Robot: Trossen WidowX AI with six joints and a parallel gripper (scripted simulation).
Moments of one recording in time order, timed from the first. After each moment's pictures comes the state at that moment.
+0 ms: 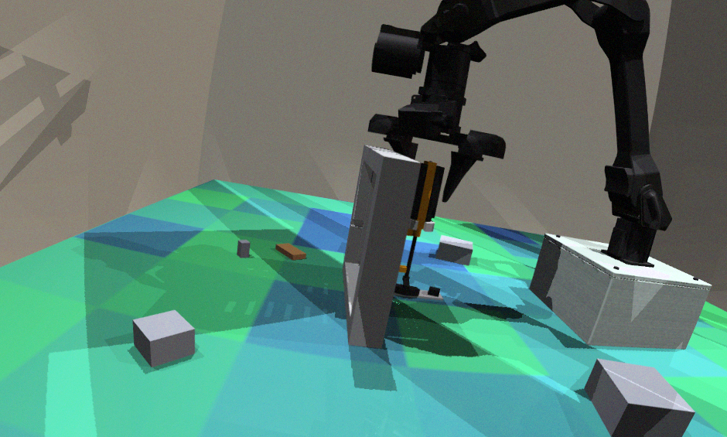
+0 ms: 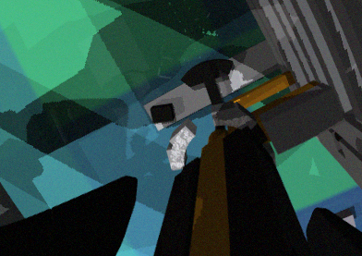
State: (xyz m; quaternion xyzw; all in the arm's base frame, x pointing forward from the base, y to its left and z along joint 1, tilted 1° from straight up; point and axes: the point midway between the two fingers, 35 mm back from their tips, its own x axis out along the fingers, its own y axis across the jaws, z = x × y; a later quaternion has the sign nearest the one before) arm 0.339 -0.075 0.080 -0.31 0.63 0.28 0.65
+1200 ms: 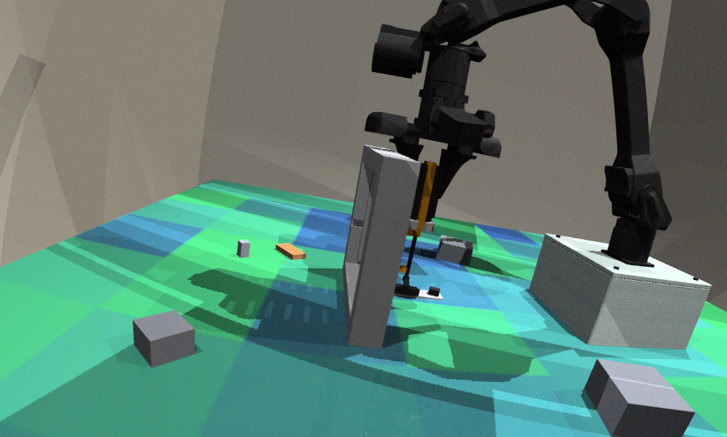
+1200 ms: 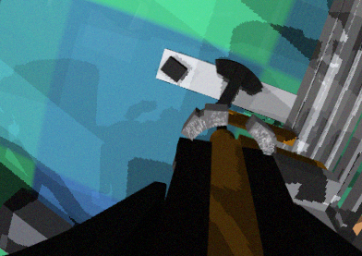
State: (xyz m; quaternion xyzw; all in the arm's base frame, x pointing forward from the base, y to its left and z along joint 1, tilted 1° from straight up) arm 0.339 -0.075 0.080 -0.54 0.46 0.51 0.47
